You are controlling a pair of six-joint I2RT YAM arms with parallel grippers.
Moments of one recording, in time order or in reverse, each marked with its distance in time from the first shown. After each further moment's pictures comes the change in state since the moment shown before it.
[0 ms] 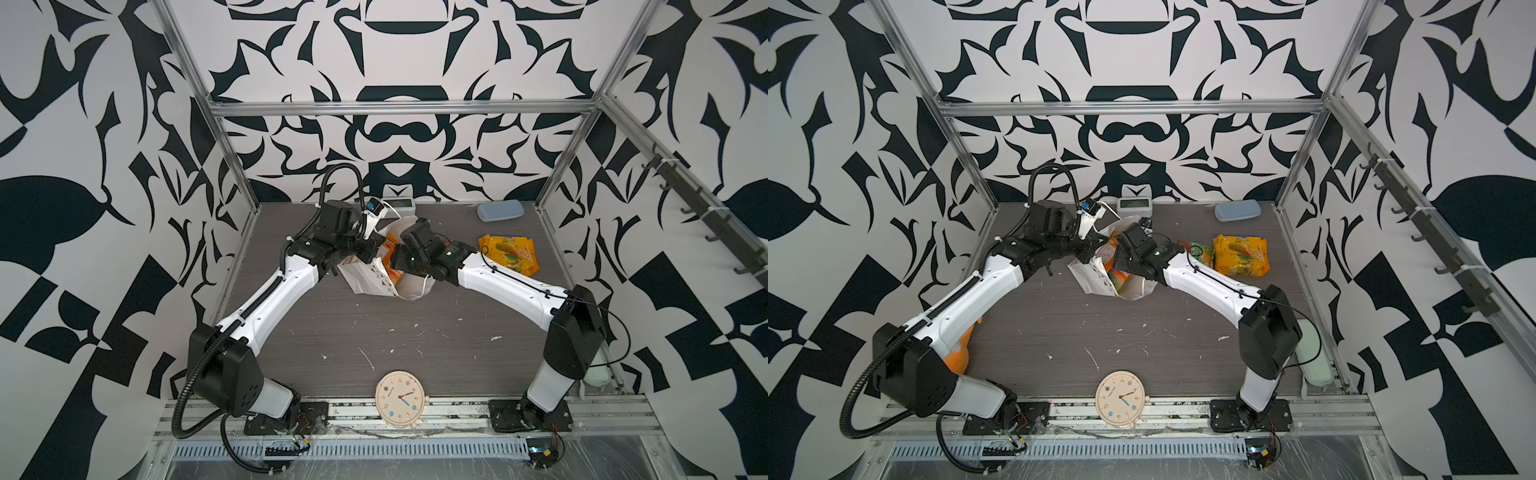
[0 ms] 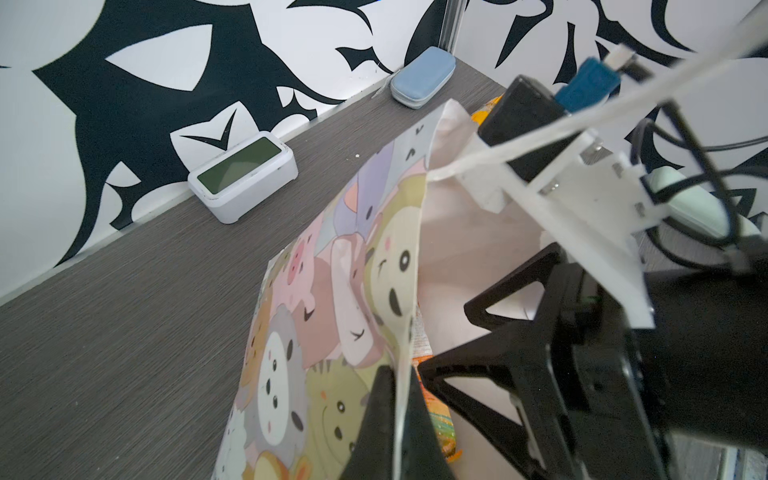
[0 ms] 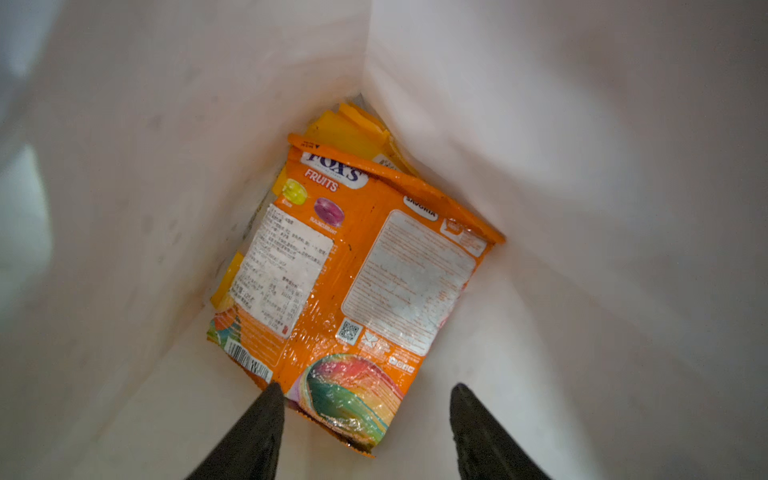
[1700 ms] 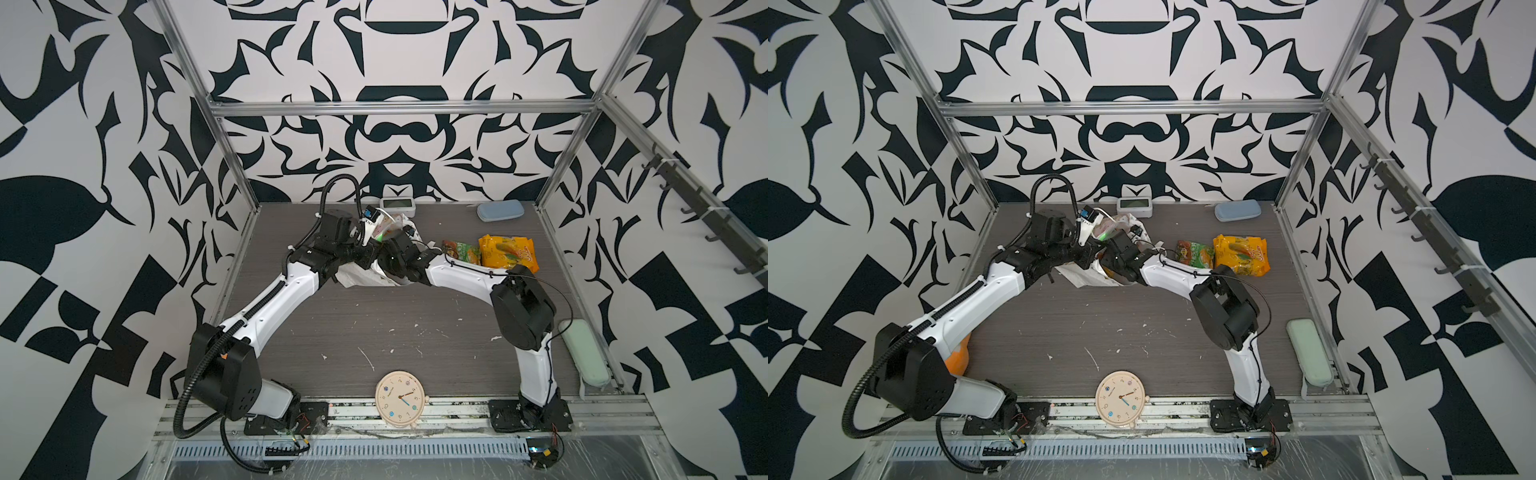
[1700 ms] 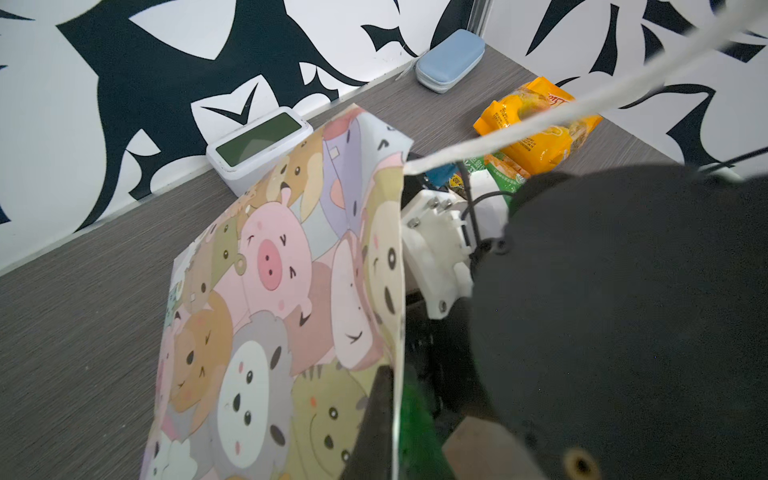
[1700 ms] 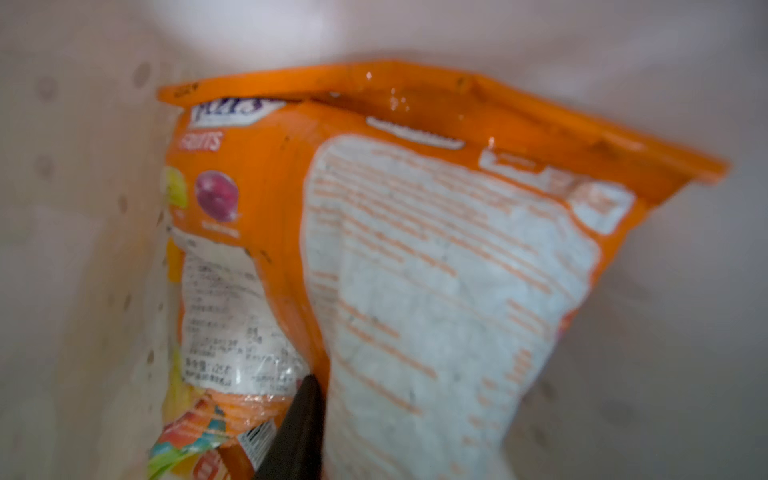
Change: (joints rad) left arm 0.000 -0.019 -0.115 0.101 -0.064 -0.023; right arm -0.018 0.259 0.002 0.365 -0.026 0.203
